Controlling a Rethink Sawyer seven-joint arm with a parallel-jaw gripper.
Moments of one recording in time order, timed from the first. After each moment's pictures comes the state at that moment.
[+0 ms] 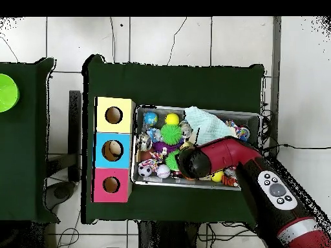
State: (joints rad) arm -0.74 -0.56 0.57 1.75 -0.87 0.65 1.56
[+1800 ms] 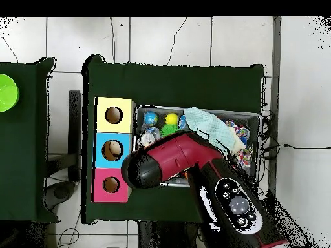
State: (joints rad) arm -0.57 -0.87 0.67 1.91 -0.61 0.75 1.56
